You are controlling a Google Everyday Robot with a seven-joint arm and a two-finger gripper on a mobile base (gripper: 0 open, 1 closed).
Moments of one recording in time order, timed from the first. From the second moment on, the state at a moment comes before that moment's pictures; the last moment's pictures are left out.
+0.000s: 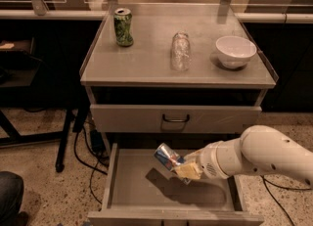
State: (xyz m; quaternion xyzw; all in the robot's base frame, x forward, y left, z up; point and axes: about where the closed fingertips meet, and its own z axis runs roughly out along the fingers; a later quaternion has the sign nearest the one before) arm 0.445 -0.093 0.643 -0.37 0.86 0.22 0.26
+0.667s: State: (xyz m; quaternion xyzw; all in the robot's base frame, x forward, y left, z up) arm 0.465 -0.084 0.697 -0.37 0.84 0.22 0.32
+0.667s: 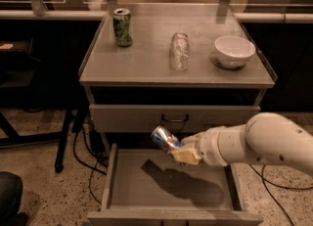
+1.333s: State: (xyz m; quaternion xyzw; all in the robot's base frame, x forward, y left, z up) arm 0.482 -0.073 0.765 -0.39 0.82 0.20 0.36
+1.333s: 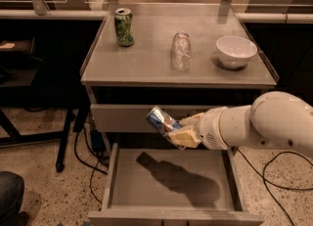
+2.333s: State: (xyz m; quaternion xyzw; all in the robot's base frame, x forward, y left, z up) arm 0.563 -0.017 0.897 -0.43 0.78 0.16 0.42
